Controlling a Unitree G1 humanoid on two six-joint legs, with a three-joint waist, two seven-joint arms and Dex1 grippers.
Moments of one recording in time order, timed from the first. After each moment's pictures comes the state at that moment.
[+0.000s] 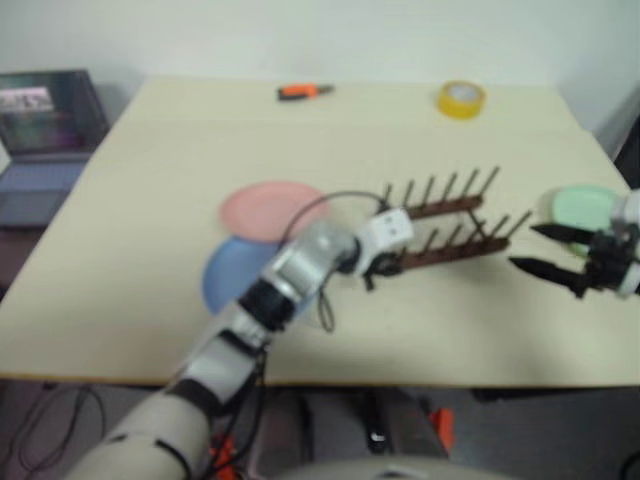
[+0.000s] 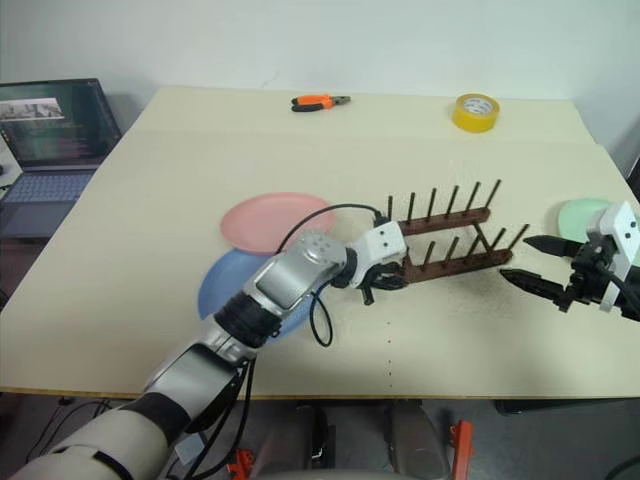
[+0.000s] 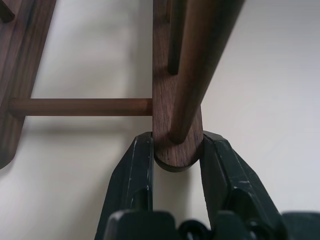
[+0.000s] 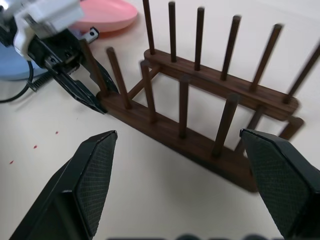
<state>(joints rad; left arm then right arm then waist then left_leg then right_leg) -0.84 0.18 -0.58 0.23 0.01 0.65 -0.93 -0.04 -0.98 -0.42 -0.12 0.57 0.57 1.12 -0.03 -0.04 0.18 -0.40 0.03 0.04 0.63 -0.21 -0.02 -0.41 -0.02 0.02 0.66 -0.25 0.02</state>
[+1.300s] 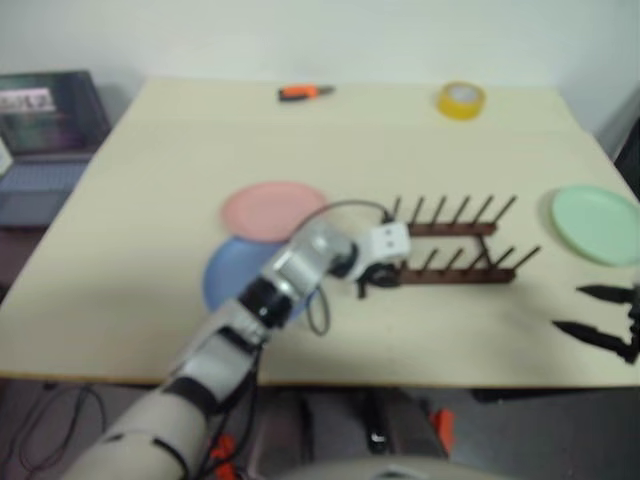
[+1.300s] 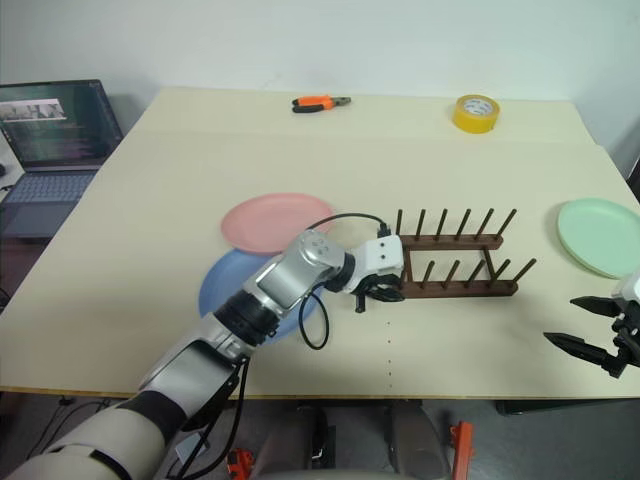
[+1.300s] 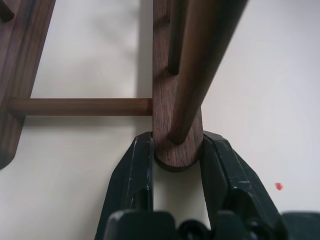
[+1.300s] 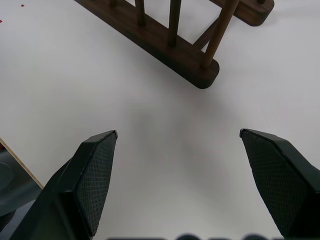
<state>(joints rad) -0.86 0.20 -0.60 0.37 0.06 0.49 -1.05 0.33 -1.02 -0.61 -0.19 0.41 0.52 1.17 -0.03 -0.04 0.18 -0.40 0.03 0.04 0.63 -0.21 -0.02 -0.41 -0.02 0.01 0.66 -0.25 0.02</state>
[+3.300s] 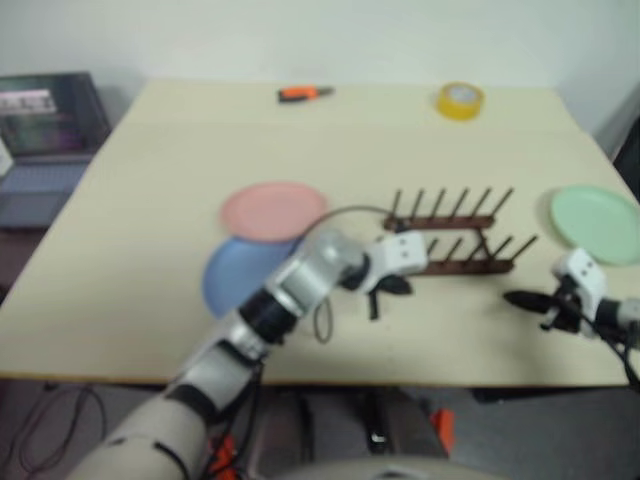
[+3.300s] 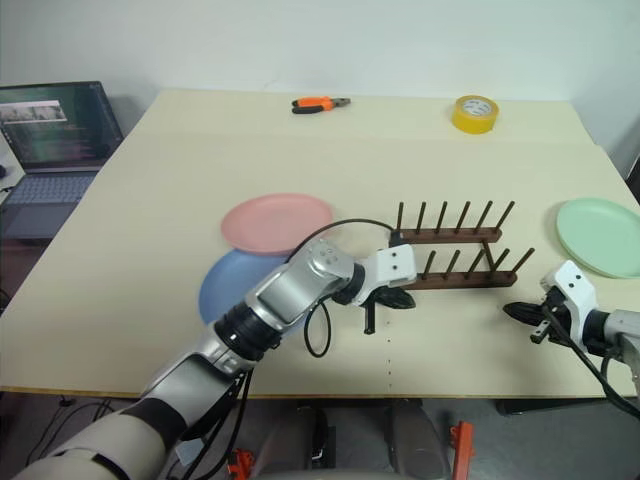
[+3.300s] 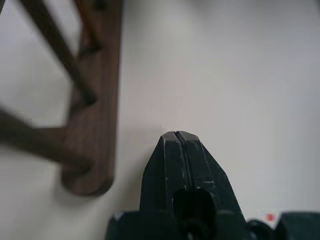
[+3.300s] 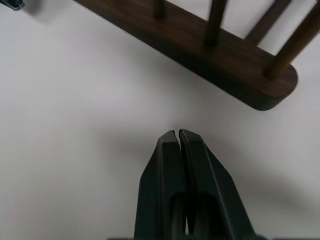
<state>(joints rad) -0.82 0.19 -0.64 0.18 0.04 0.69 -1.02 0.00 -0.89 -0.21 0.02 0.33 0.50 1.01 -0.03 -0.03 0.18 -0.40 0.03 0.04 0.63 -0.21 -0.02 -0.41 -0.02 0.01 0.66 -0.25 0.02</state>
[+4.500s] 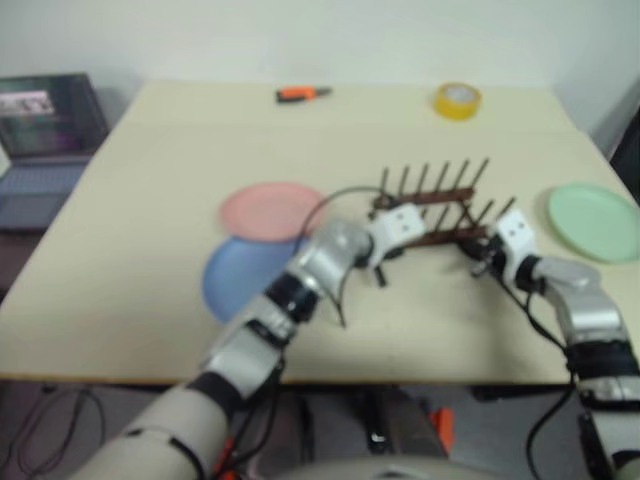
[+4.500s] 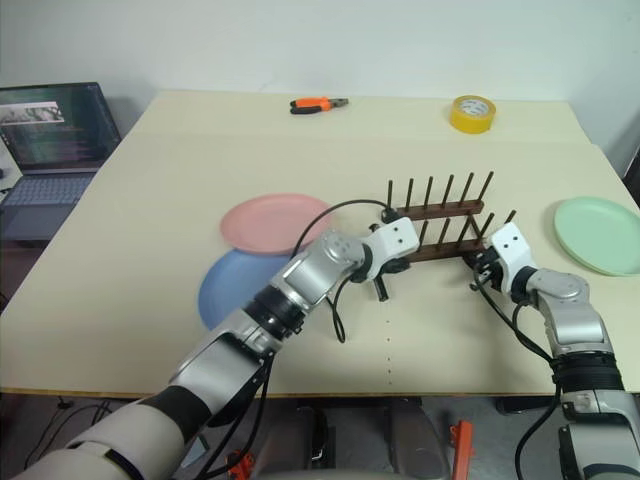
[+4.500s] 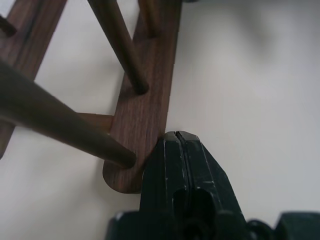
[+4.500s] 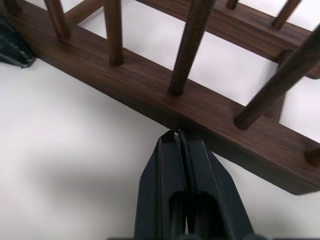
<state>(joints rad) -0.93 0.05 -0.54 0.55 0.13 0.53 -0.71 -0.39 -0.62 -0.03 0.32 0.12 0.26 0.76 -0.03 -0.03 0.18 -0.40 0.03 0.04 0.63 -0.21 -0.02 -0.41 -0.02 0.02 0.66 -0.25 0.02</state>
